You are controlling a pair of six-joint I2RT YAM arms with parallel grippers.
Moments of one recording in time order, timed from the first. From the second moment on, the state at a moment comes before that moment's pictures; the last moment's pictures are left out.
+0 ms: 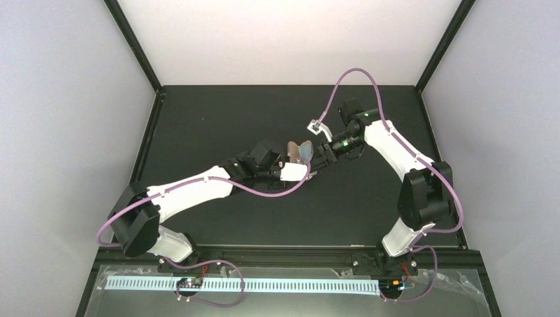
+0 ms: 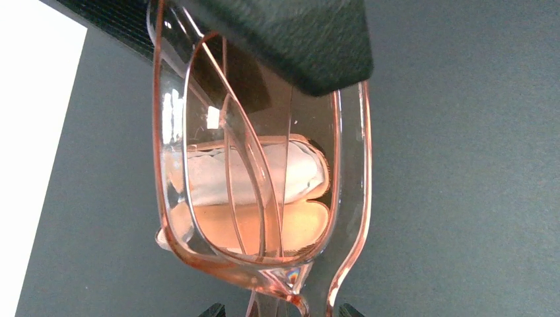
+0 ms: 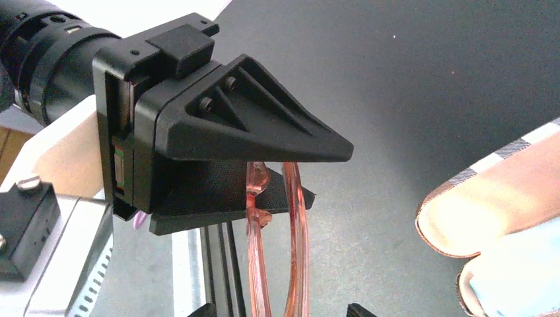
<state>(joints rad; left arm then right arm) -0.87 1.44 0.98 -0.26 0.07 0.70 0.33 1.67 1.37 -1.06 -1.02 -0.49</state>
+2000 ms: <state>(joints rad) -0.87 1.33 0.89 -0.43 0.11 0.86 0.33 1.94 1.31 -0.58 -0.56 -0.13</state>
